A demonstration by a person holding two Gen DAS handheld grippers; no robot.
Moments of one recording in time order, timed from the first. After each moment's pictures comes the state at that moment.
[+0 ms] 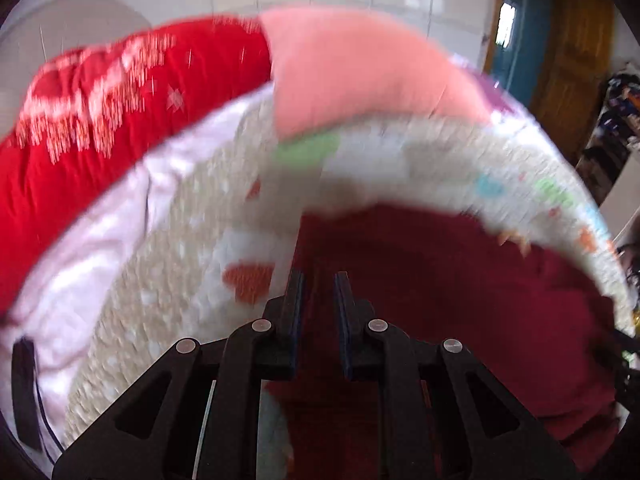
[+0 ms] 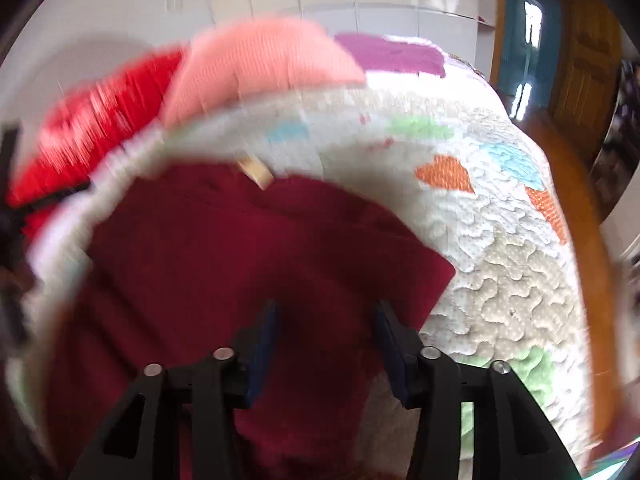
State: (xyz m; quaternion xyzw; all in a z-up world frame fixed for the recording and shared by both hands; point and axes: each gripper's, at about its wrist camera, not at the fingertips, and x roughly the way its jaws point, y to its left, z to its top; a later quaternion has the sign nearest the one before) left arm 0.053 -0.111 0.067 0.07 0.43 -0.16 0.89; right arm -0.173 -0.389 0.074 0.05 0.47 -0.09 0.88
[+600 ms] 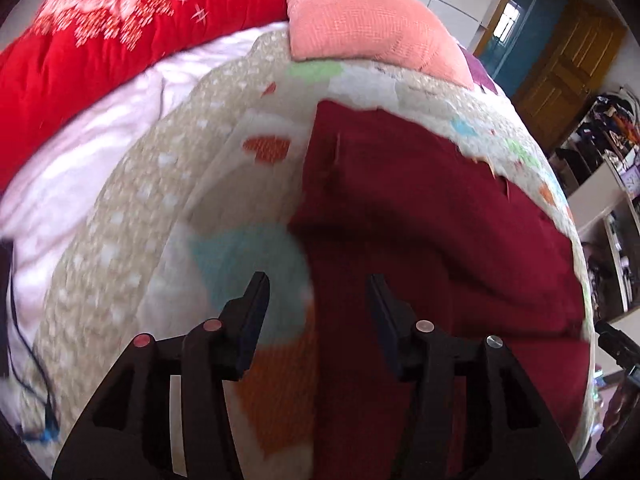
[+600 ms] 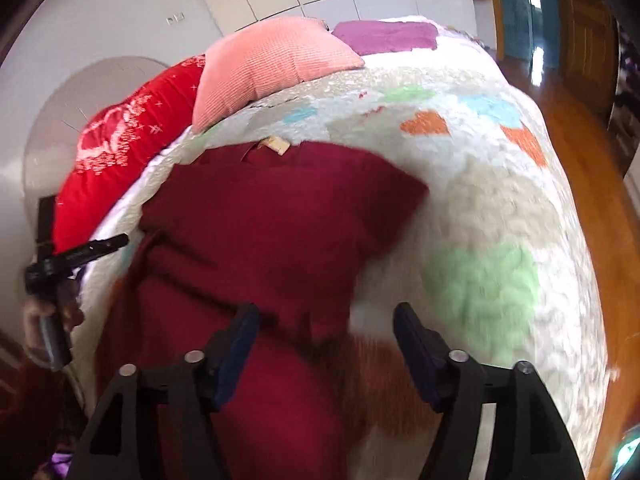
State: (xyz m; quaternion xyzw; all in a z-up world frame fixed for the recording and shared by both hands) left arm -0.029 -0.036 0.063 0.01 0.50 -0.21 0.84; right arm -0.289 -0.401 0.107 0.18 0.45 -0.02 0.87
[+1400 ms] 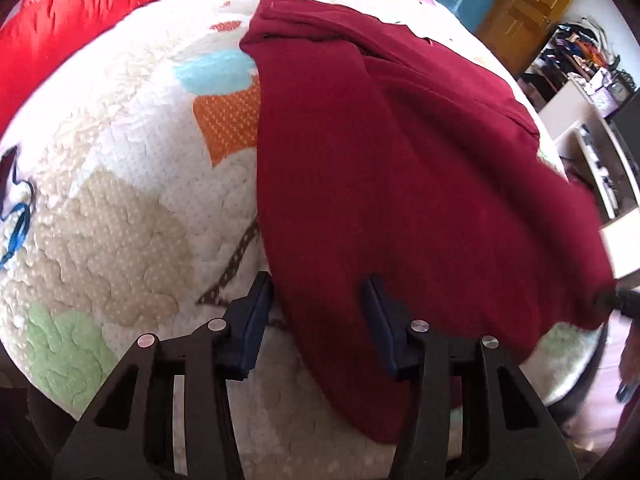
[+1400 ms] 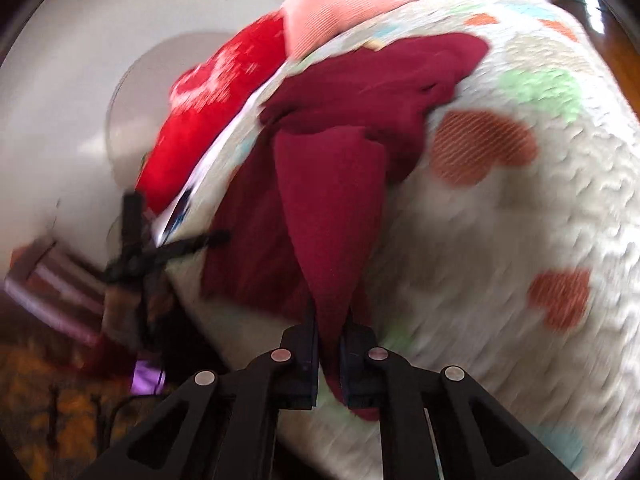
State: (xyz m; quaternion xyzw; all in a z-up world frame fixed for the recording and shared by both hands) left arm -0.187 -0.003 0.039 0.06 0.55 -0.28 0.78; right arm -0.430 -0.315 0.090 0.26 0.49 0.16 0.82
